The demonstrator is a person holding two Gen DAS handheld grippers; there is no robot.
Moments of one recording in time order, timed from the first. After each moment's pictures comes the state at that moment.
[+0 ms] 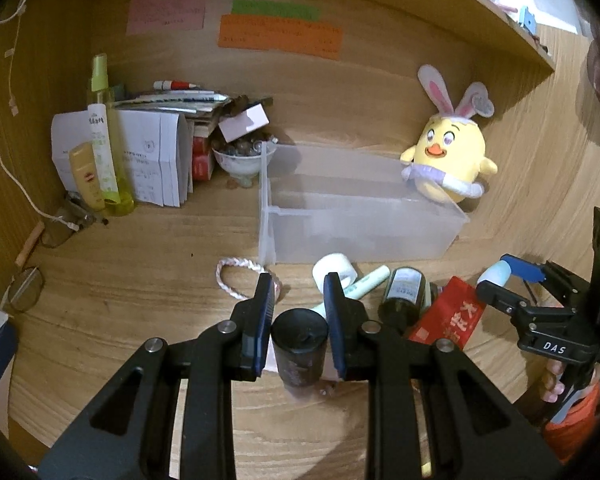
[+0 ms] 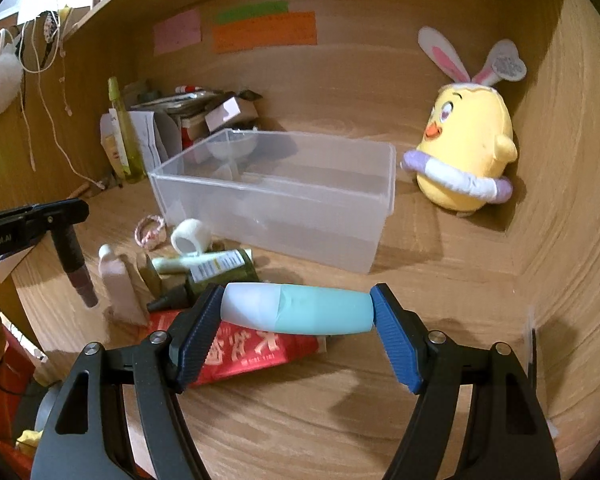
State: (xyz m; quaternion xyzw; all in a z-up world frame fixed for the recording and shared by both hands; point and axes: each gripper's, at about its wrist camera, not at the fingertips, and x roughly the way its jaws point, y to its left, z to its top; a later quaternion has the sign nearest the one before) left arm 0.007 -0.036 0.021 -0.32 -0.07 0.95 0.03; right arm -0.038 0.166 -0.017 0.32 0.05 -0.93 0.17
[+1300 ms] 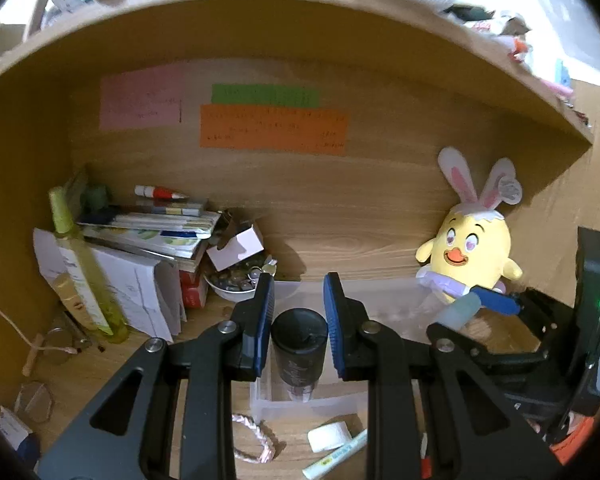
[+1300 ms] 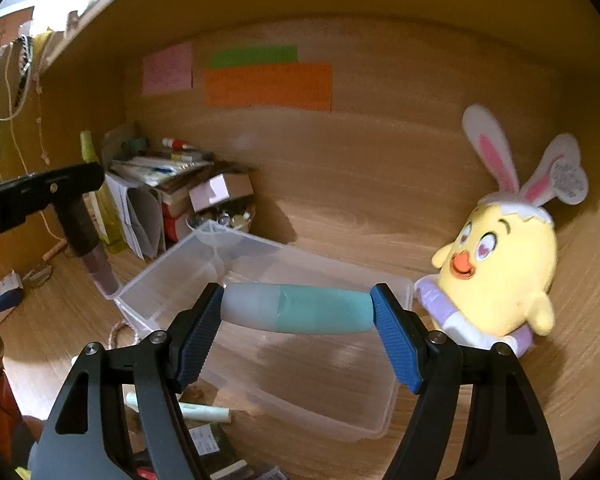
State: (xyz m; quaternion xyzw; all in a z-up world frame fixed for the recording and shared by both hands) left arm -0.104 -0.026 0.100 -0.24 -0.05 0.97 0.00; right arm -0.155 0.130 0.043 0.28 0.08 -0.94 0.19
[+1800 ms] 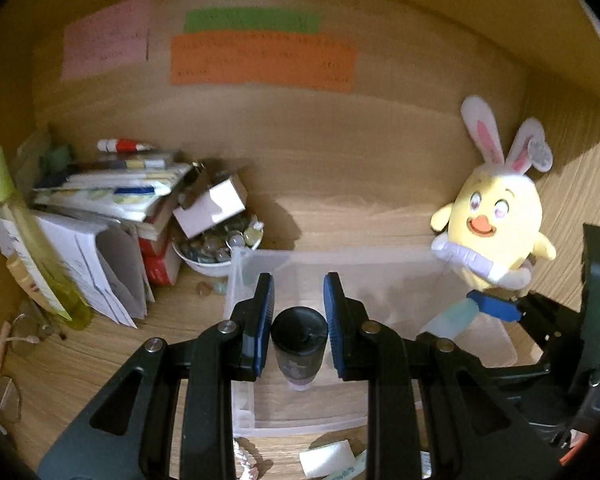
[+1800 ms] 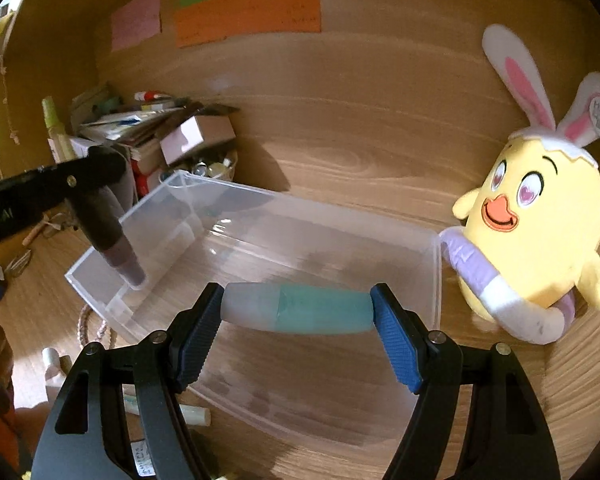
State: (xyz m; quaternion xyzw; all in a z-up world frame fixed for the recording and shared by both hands) left arm -0.164 -0.015 0.050 -0.31 -0.05 0.95 0.00; right arm -0.199 0.128 -0.005 0.35 0.07 -0.92 0.17
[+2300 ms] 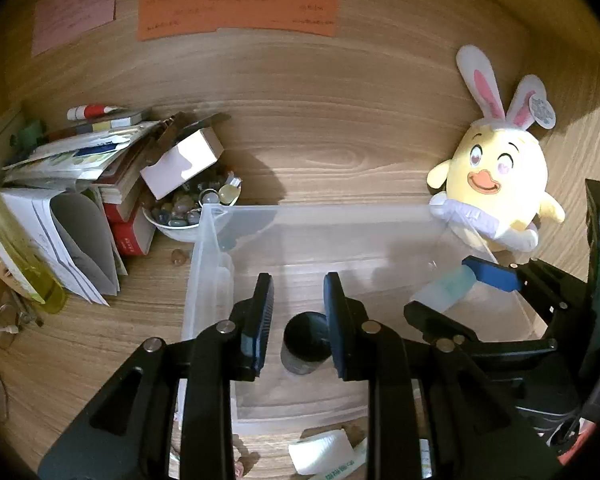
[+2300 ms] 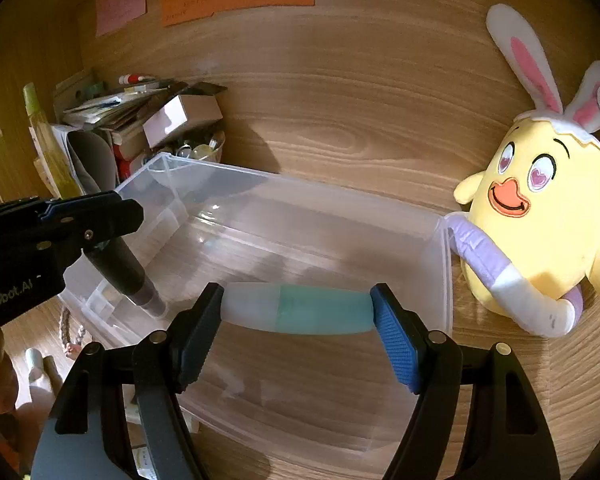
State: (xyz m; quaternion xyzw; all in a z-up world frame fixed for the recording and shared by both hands) left arm -0.174 -0.002 0.022 -0.36 -0.04 0.93 0.03; right arm -0.211 0.122 -0.017 0.37 0.08 -0.91 0.16
